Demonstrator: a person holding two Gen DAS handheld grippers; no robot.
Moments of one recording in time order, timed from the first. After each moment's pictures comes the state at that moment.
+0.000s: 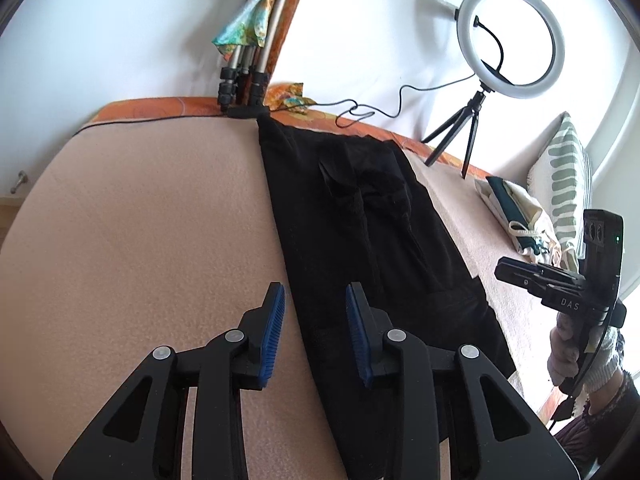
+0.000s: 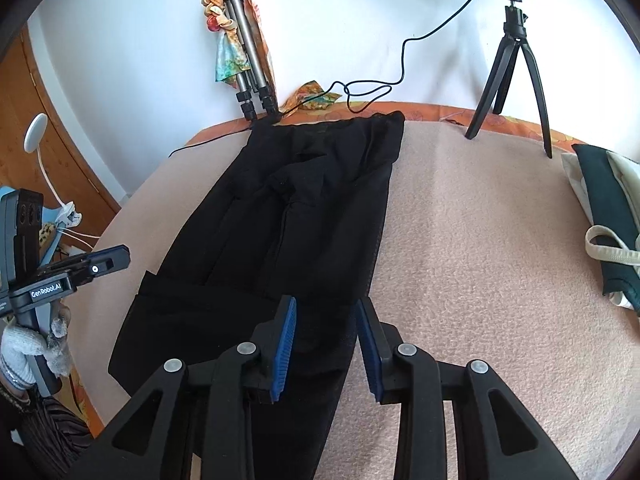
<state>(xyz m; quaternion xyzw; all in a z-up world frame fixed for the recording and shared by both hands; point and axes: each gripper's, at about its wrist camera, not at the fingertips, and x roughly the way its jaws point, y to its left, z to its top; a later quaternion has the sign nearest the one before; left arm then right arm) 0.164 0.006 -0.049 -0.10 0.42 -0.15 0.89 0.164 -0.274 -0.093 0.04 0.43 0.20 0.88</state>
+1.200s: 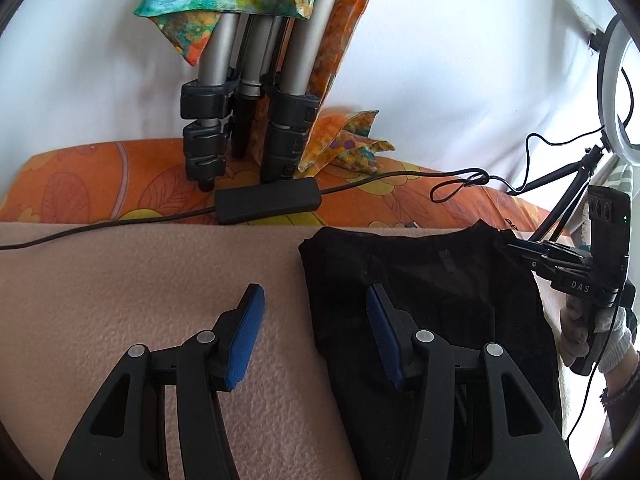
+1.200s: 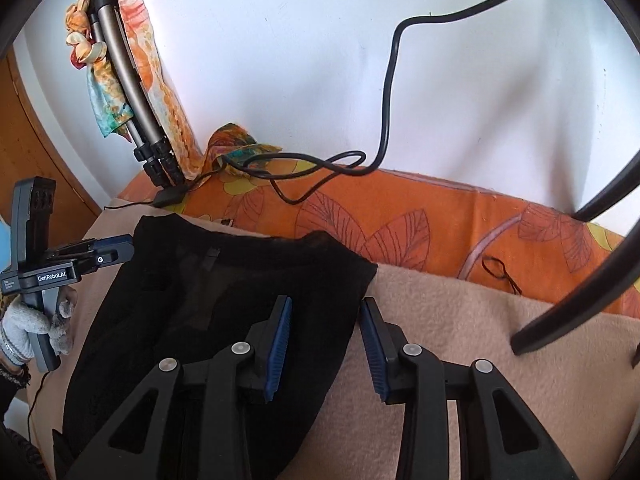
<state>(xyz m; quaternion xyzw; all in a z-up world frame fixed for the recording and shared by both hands) 0.420 0.006 -0.104 -0.09 0.45 -0.15 0.88 0.435 -0.255 -0.126 0.01 0.44 0.23 0.87</state>
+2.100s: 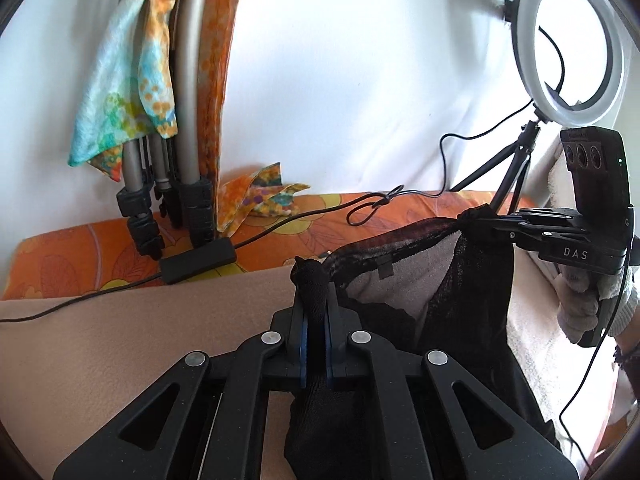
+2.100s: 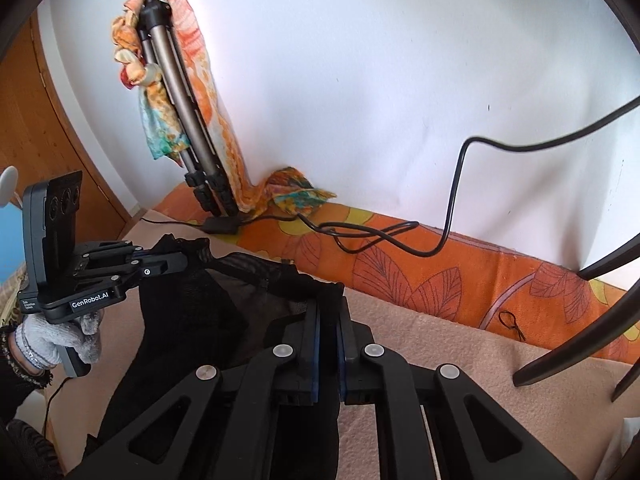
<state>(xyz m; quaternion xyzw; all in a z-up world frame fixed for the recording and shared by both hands) 0.386 -0.033 -0.043 -0.02 0.39 -0.21 0.90 0.408 -0.234 -0.063 0.01 0.41 0.27 0.87</state>
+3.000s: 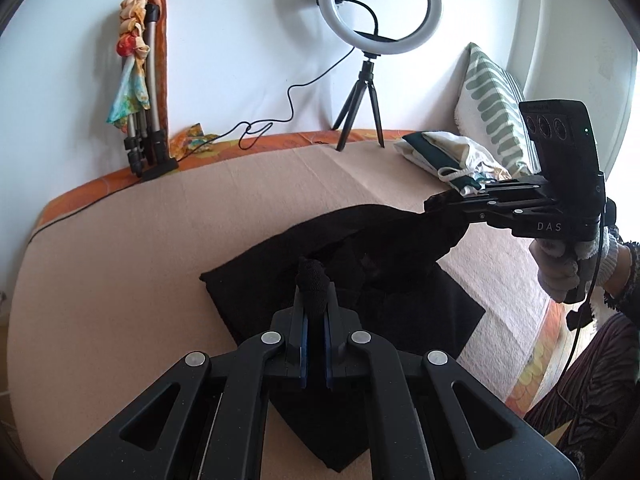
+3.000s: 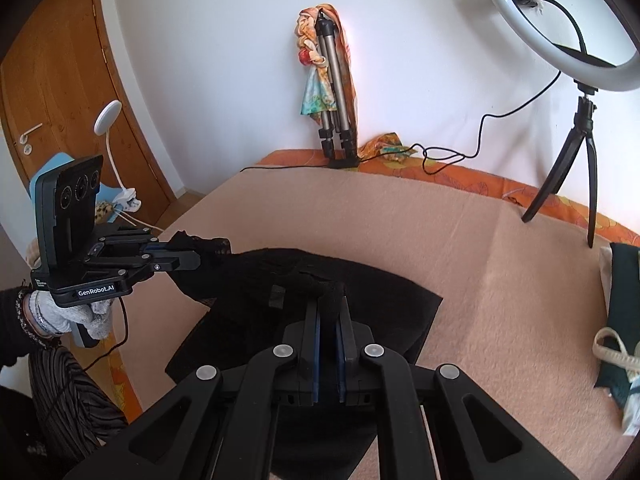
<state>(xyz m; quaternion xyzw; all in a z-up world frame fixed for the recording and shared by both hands) 0.123 -0.055 -0.026 0.04 0.37 -0.27 0.89 0.132 -0.244 -0.049 -0.01 0.38 0.30 0.87</state>
